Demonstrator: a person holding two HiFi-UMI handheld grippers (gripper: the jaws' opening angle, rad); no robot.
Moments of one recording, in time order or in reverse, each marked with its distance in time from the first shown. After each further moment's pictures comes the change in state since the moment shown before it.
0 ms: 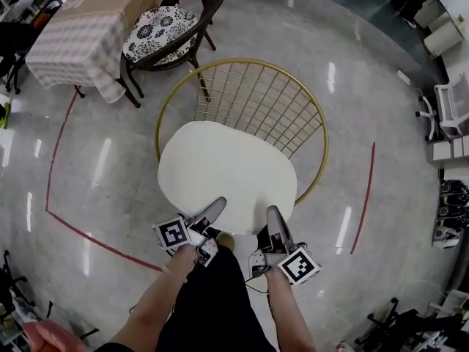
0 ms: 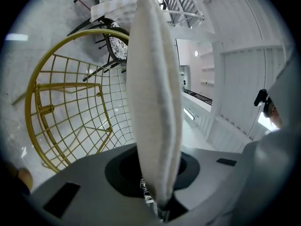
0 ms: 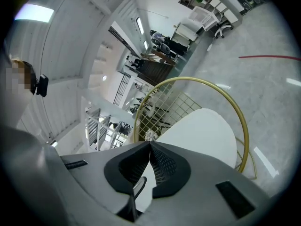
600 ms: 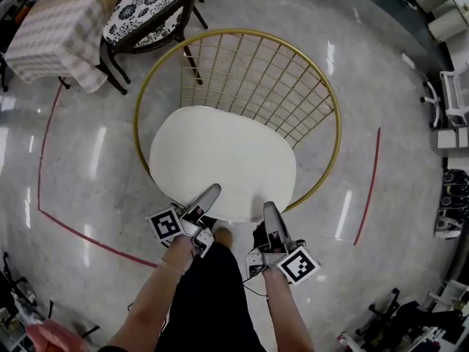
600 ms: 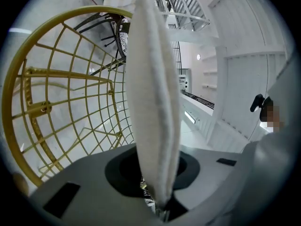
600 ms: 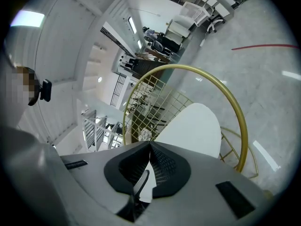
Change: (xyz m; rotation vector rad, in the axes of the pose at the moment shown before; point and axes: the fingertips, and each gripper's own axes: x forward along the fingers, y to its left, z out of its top) left arm 0.028 0.073 0.009 -0.034 -0.024 0.001; right arm 0.021 -0.061 -0.022 0.054 0.011 -0.024
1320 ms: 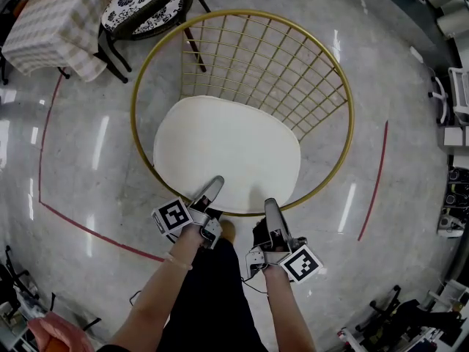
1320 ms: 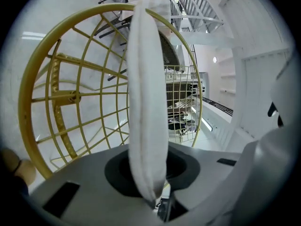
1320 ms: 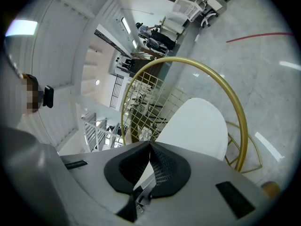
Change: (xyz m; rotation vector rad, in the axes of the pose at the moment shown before) left arm -0.001 0.062 -0.013 -0.152 -0.065 0.225; right arm 0.002 -0.017 -0.013 0.061 0.015 0.006
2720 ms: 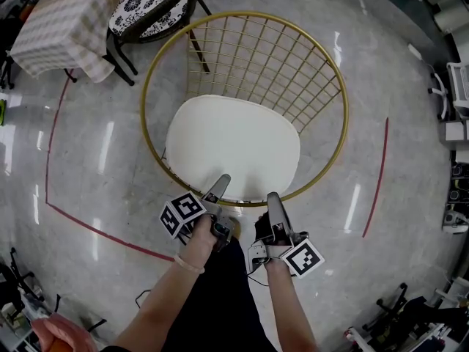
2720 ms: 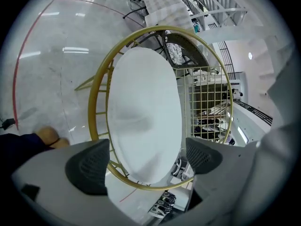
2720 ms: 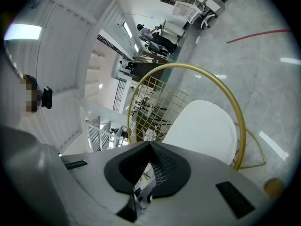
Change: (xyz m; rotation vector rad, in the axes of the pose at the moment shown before) left arm -0.036 0.022 -0.031 -0.168 -0.063 0.383; right arm -0.023 0.020 0.000 0.019 -0.037 0.039
